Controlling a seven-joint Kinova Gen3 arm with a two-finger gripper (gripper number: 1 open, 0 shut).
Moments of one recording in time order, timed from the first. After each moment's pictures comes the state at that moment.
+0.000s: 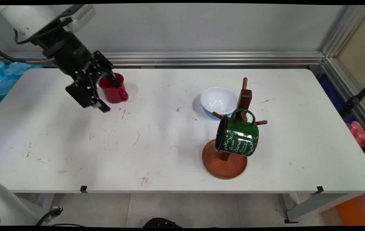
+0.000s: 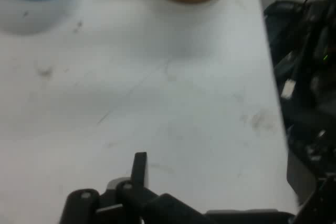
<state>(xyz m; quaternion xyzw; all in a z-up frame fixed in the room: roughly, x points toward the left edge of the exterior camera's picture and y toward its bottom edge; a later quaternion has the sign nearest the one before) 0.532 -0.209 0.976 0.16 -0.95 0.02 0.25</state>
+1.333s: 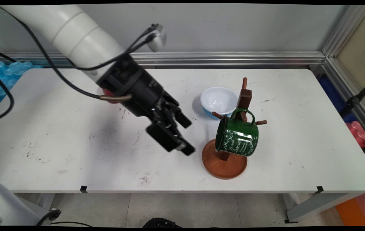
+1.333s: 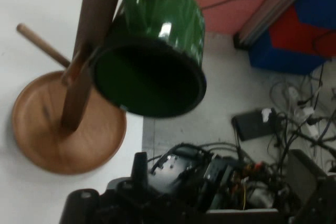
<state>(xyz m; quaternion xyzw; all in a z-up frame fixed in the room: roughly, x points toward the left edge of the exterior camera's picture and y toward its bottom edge) 0.361 -0.185 0.951 0.26 -0.89 -0.07 0.38</state>
